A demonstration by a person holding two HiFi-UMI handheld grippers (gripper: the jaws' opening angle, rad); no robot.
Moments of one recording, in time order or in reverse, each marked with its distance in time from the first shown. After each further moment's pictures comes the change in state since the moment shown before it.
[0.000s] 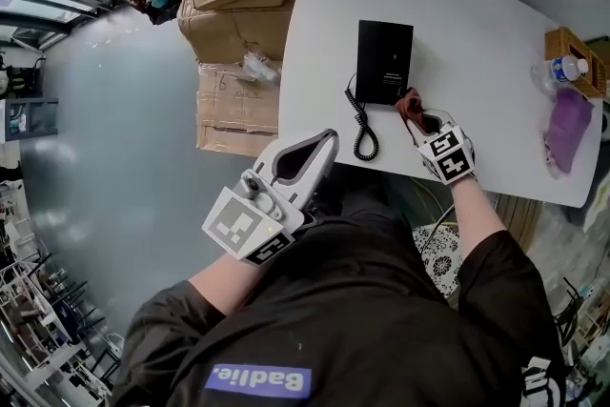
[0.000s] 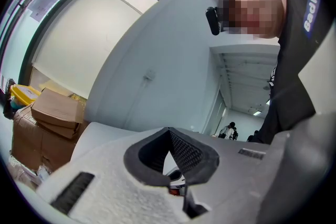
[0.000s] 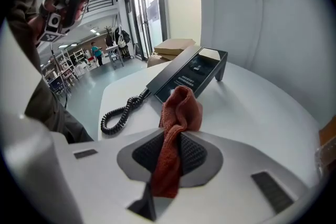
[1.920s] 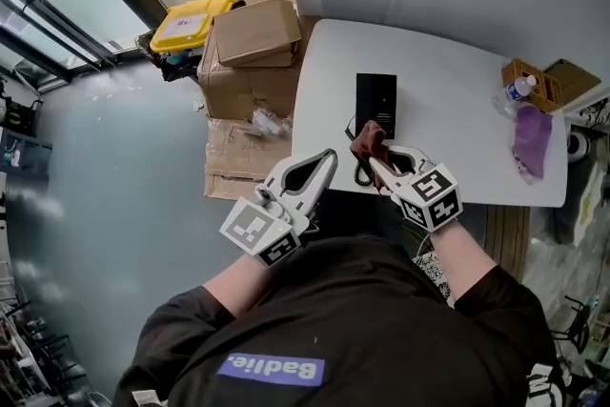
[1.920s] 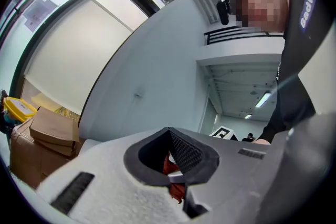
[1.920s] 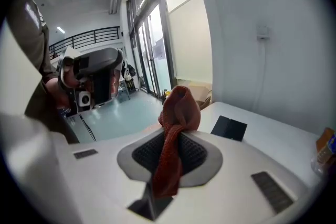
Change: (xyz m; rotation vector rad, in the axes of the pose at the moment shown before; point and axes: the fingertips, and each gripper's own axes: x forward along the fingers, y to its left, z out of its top) left arm -0.065 -0.024 0.053 0.056 -0.130 -0.097; right arm -0.133 0.134 0.167 0.071 -0.333 0.026
